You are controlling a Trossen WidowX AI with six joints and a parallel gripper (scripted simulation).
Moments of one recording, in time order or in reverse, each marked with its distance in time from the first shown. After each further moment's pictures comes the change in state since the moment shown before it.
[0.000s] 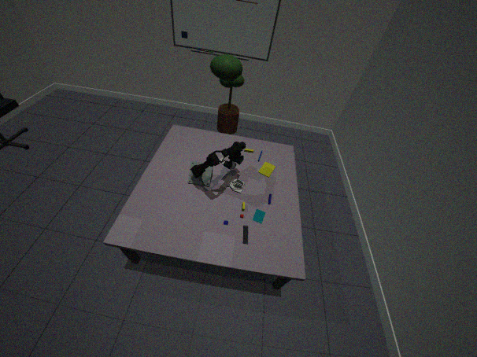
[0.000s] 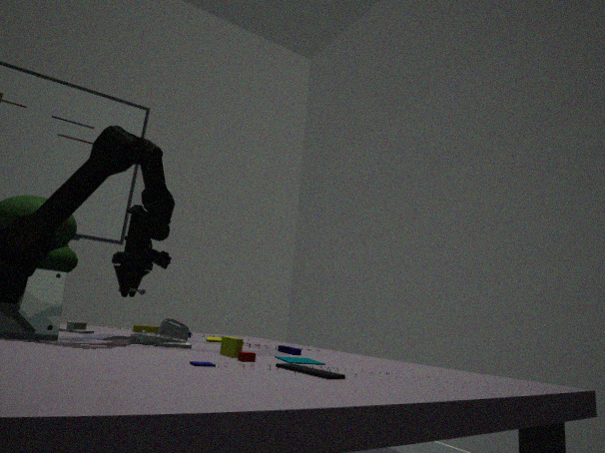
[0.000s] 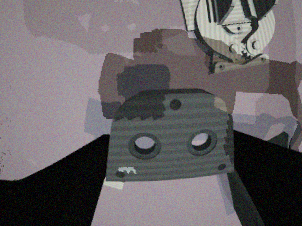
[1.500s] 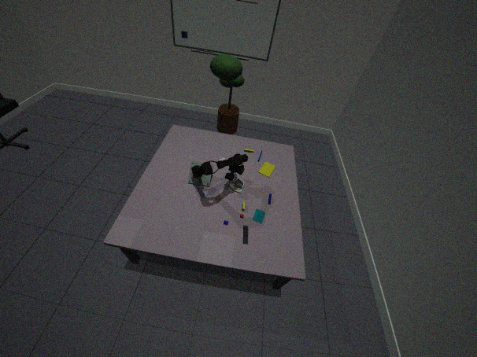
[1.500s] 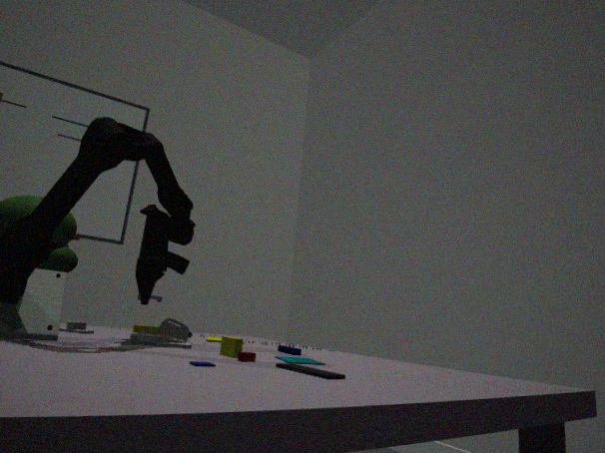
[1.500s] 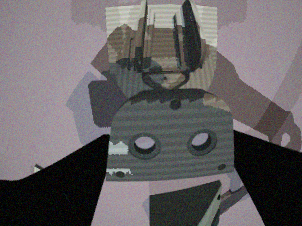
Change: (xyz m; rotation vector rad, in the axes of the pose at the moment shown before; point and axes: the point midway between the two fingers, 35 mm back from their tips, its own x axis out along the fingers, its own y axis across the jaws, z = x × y) arm 0.011 -0.092 0.057 -0.196 -0.006 -0.046
